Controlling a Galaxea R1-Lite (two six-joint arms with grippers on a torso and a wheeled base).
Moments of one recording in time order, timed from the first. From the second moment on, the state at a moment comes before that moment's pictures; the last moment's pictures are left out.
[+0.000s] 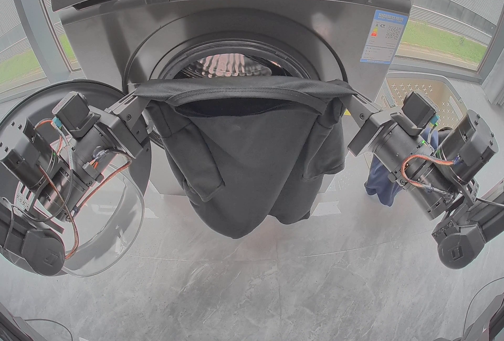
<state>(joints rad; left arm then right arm) -0.34 1.65 -0.53 -1.55 -0.26 -0.19 0.62 1.77 -0.66 -1.53 0.01 0.13</state>
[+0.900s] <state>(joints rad) -0.56 1.67 -0.62 -1.44 -0.26 -0.19 0.67 1.86 -0.64 -1.54 -0.04 0.14</state>
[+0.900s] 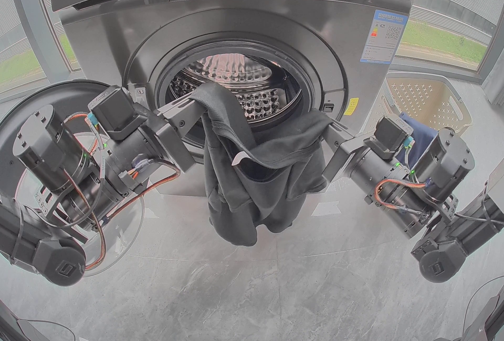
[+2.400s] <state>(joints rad) -0.57 1.68 -0.68 -1.45 -0.22 -0.19 0.74 2.31 -0.82 -1.53 -0.01 0.11</state>
